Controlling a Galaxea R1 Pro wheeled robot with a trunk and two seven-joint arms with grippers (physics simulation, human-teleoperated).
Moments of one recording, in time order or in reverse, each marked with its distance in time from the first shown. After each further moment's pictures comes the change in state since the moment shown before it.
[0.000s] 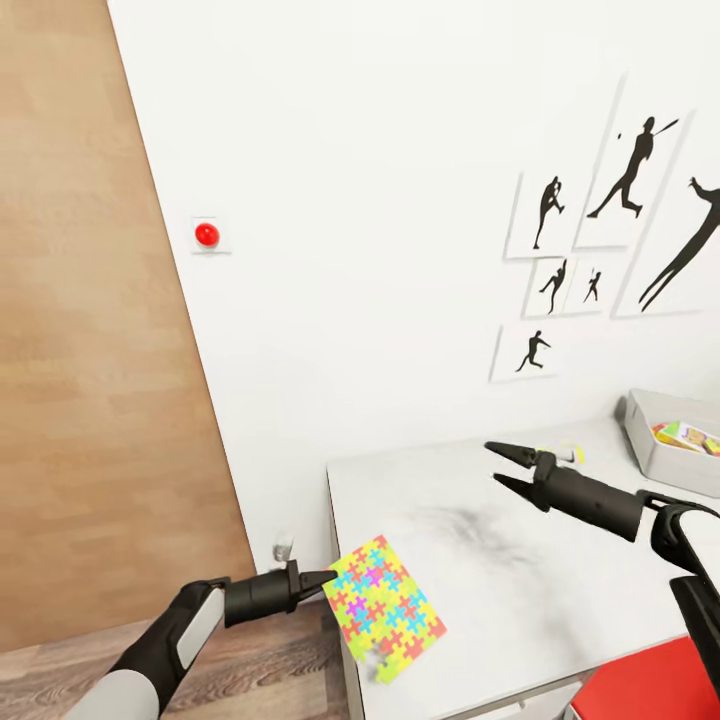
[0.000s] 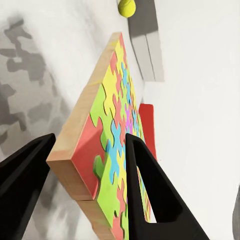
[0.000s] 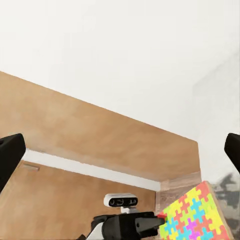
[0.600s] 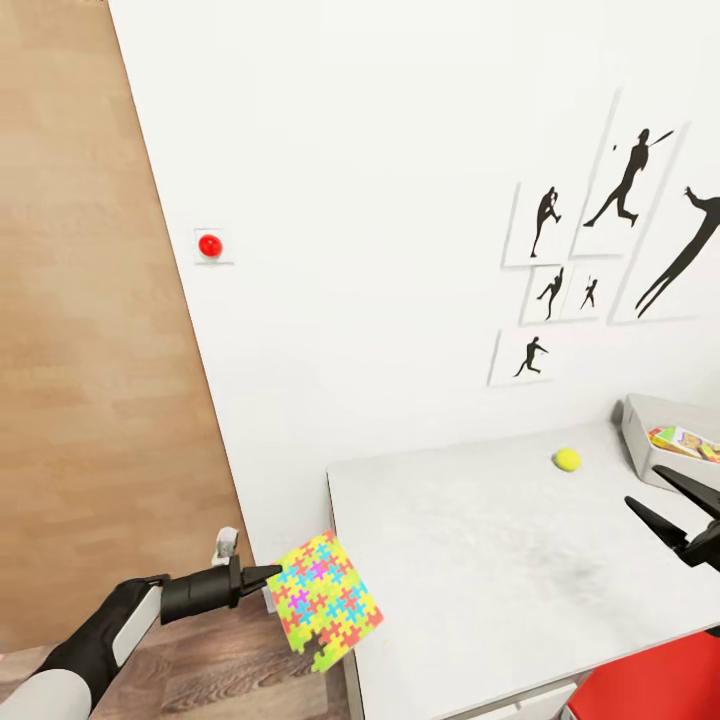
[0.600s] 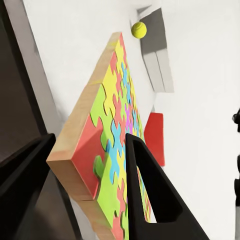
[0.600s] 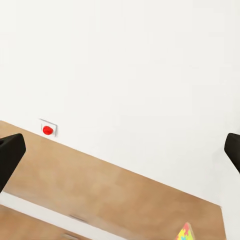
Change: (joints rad) left arm -0.002 0.184 0.017 -0.004 0.002 0.037 -0.102; right arm 0.319 -0.056 -0.486 -0.001 -0.014 0.000 0.435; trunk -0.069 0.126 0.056
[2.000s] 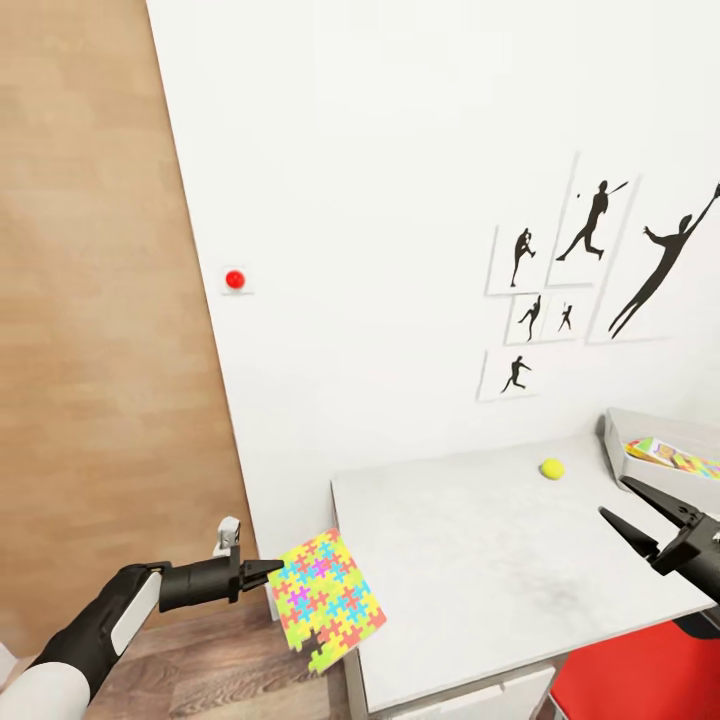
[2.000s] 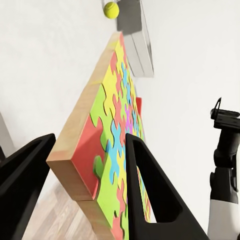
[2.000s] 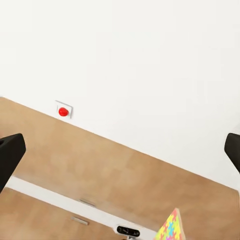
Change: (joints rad) left arm -0.002 0.009 -0.003 -0.085 -0.003 0.163 -0.002; right arm 0.001 0.047 0.051 0.001 0.073 0.000 0.008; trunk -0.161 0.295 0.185
